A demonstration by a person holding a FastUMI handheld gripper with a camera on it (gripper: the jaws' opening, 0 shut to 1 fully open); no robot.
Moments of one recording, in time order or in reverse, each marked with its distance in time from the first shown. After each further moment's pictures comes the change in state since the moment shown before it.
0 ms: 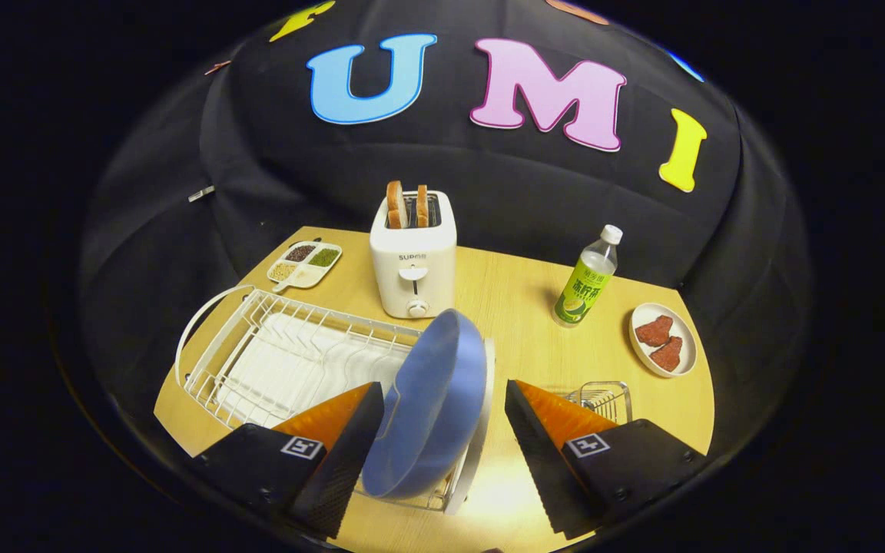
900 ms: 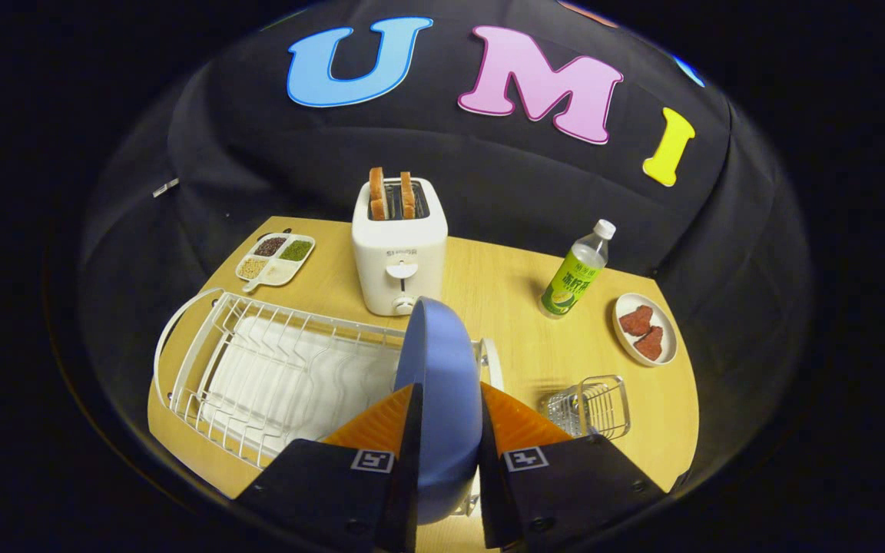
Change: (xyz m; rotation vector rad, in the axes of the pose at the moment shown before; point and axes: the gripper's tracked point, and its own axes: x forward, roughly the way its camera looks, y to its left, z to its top) arm 0.006 0.008 0.016 -0.009 0.041 -0.156
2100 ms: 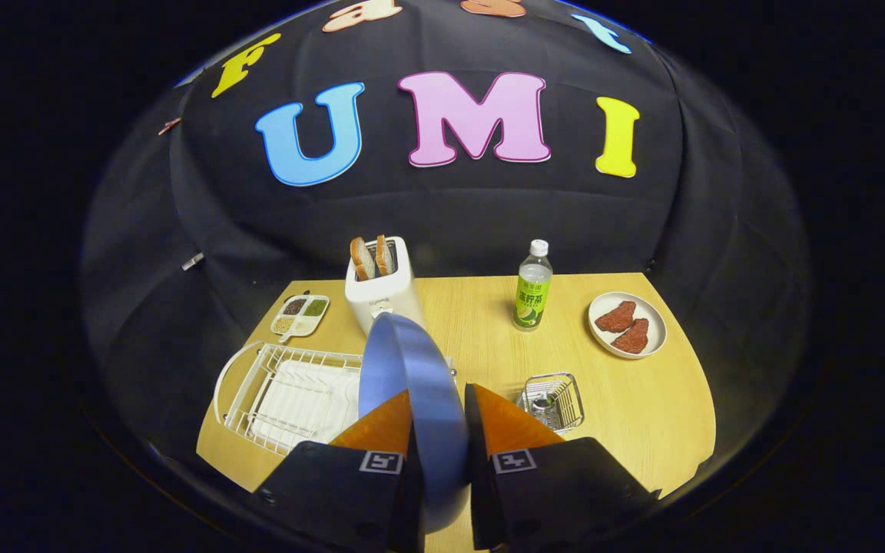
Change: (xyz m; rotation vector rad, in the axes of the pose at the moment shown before) arm -0.104 -0.087 0.013 0.221 -0.143 0.153
